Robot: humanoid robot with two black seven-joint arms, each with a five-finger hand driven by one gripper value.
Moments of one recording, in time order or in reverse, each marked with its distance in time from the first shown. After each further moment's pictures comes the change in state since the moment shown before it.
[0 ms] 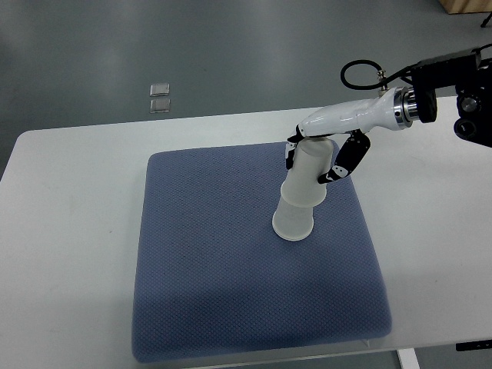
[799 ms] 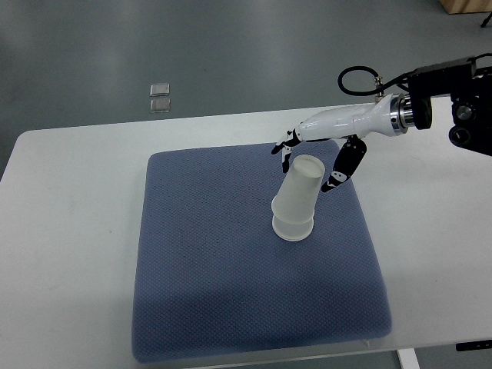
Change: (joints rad) left arm 0.000 0.000 0.000 0.000 0.000 0.000 0.000; right arm -0.023 0.012 0.000 -0.001 0.003 -0.027 0.005
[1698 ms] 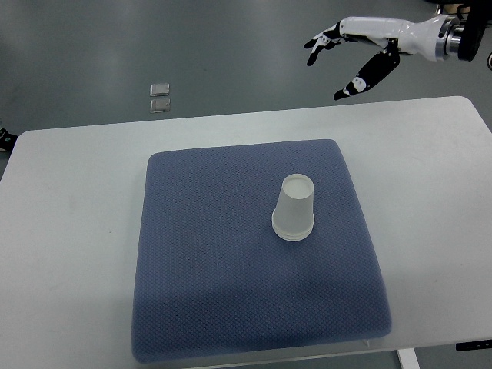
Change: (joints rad) left arm 0.000 0.000 0.000 0.000 0.000 0.000 0.000; right arm -0.009 0.007 0.153 -0.390 0.509 0.002 0.001
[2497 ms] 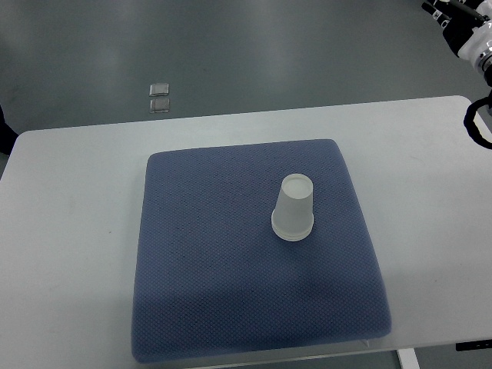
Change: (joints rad) left arm 0.000 0.000 0.000 0.000 0.000 0.000 0.000; right arm -0.322 0.160 0.266 -0.260 1.125 -0.253 -0.008
